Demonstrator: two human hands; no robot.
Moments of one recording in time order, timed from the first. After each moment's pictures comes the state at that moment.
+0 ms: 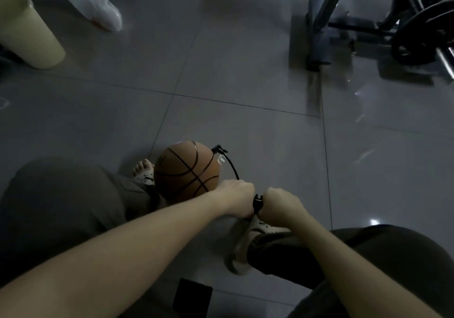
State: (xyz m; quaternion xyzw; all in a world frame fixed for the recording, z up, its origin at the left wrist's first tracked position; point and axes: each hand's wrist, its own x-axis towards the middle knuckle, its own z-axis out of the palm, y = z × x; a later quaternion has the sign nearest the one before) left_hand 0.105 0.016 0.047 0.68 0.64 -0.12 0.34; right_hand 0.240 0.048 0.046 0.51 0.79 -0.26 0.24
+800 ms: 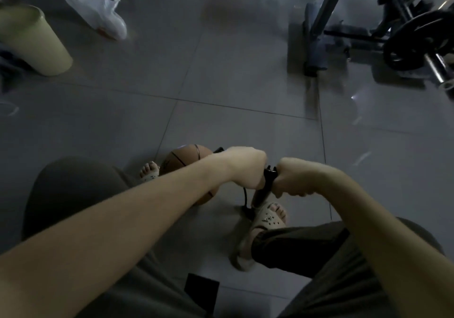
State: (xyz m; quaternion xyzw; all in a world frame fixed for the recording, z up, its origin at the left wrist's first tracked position) left_hand 0.087 0.032 0.151 0.71 0.62 -0.10 0.32; right_hand 0.226 0.075 0.166 0.48 0.75 -0.35 0.29
